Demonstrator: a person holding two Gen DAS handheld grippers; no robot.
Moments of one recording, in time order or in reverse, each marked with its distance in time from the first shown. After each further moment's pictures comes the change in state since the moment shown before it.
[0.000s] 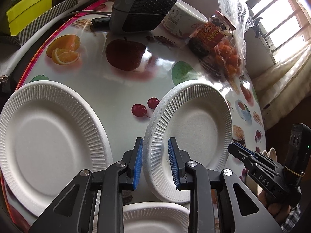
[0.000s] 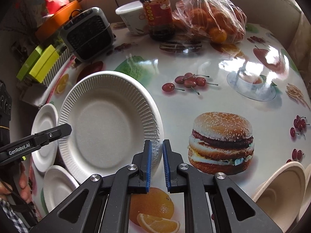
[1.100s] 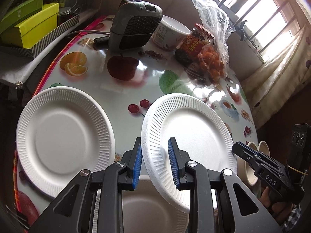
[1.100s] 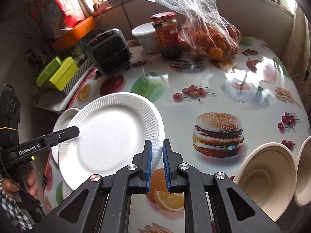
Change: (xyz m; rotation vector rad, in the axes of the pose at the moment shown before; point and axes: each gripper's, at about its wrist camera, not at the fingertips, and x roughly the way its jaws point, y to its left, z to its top) left arm -0.057 -0.014 -0.025 0.054 -0.085 -0.005; right arm -0.061 0.014 -0.027 -0.006 -0.113 0.063
